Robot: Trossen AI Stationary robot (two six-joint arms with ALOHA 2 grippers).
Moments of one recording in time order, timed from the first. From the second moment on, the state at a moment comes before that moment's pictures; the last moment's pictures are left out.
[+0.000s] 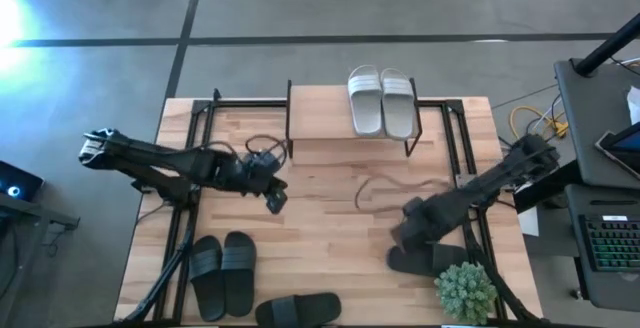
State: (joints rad) left arm -0.19 1.21 1.09 -0.70 -0.31 -0.83; right arm 0.52 1.52 1.17 -1.33 -0.19 1.56
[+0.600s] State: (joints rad) left arm -0.31 1.24 1.08 -0.89 -0.40 -0.74; right arm 0.57 1.85 1.29 -1.38 -0.31 1.82
